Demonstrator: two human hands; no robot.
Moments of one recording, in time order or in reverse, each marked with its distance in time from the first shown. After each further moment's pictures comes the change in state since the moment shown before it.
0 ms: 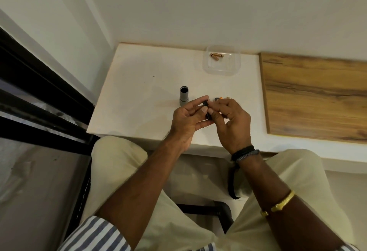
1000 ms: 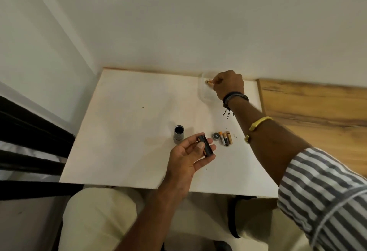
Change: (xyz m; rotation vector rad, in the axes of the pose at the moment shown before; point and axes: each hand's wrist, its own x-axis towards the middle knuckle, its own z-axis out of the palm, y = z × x) left_hand 0.039 -0.005 -0.003 -0.218 0.060 -0.168; right_hand 0.237 0.102 0.064 -0.325 -0.159 0.462
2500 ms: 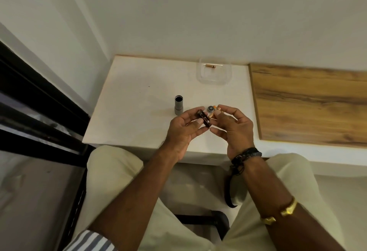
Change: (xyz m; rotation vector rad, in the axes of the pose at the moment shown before) left_hand -0.049 0.000 0.004 0.147 -0.100 0.150; right_hand -0.269 0.017 -0.070 1.188 -0.125 0.352
